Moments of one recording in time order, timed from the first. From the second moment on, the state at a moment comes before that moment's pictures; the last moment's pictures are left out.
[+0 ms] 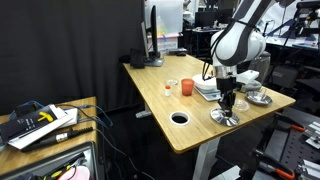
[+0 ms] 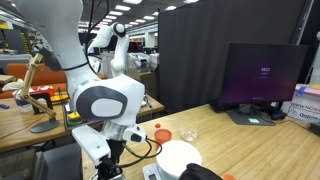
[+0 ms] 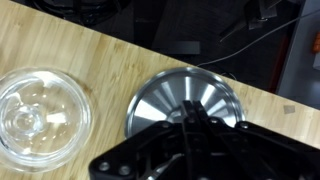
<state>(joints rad) -0.04 0.32 0.03 -2.56 0.15 2.53 -0.20</state>
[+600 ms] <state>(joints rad) -0.04 0.31 0.03 -2.57 0.17 2.53 -0.20</state>
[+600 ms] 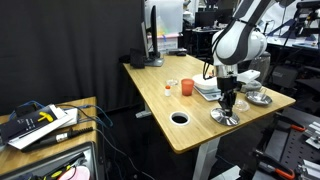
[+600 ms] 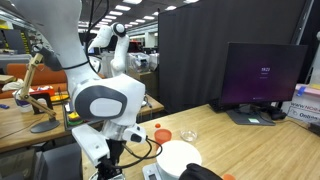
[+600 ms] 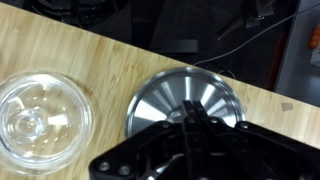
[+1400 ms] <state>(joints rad) -0.04 0.12 0.03 -2.64 0.11 2.43 -0.18</state>
